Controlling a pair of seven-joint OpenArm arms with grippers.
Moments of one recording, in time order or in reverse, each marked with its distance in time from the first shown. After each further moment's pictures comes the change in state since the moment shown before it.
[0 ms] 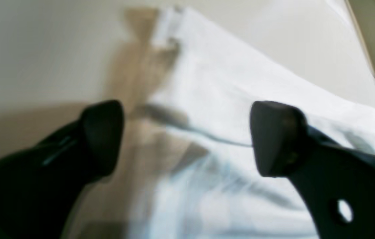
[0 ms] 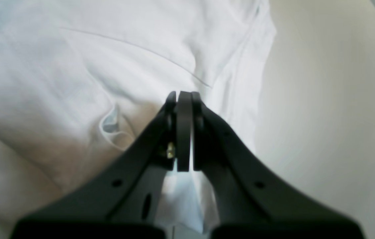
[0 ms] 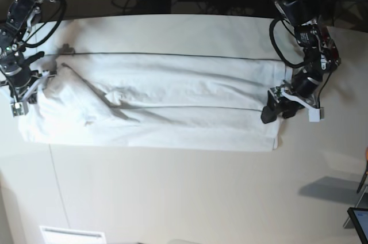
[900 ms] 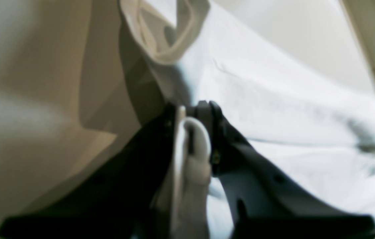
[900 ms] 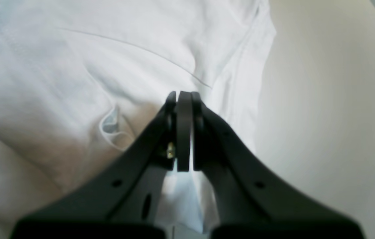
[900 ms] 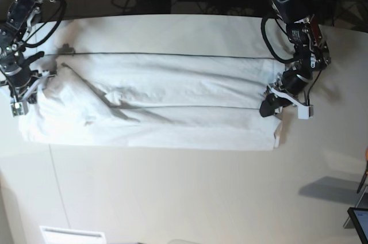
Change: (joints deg) left arm 1.1 1.2 2.4 1.6 4.8 0.2 -2.5; right arm 0.0 0.0 0.0 0.0 0.0 0.0 0.0
